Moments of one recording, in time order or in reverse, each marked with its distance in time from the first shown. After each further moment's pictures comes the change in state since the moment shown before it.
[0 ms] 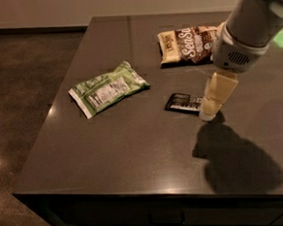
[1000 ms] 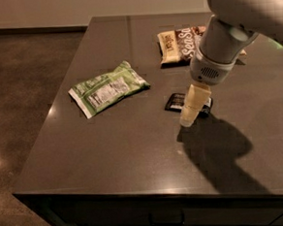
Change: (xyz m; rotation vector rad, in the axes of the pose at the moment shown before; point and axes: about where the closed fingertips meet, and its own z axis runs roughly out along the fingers) arm -0.022 -0.009 0.064 -0.053 0.008 0.021
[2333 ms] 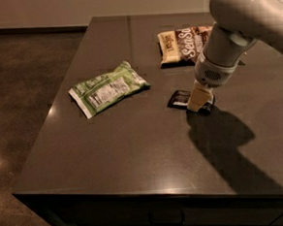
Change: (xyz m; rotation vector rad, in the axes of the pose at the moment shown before) arm 0.016 -0.022 0.021 -0.005 0.025 0.038
